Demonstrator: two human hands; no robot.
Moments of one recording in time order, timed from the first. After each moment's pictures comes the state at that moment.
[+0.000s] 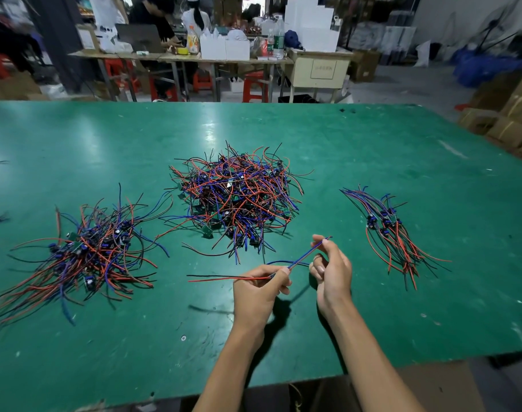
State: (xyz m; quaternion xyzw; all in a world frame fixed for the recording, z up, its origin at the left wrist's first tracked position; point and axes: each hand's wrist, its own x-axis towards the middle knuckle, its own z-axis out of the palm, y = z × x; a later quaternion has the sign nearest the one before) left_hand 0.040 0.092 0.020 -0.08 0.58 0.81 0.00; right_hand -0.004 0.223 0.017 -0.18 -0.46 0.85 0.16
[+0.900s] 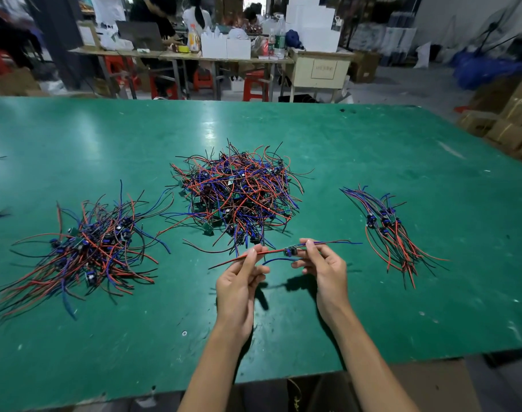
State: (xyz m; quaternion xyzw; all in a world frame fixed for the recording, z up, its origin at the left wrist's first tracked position) left_hand 0.035 0.067 0.017 -0.10 0.42 0.90 0.01; right_hand 0.013 0.219 0.014 -0.10 -0.60 0.79 0.12
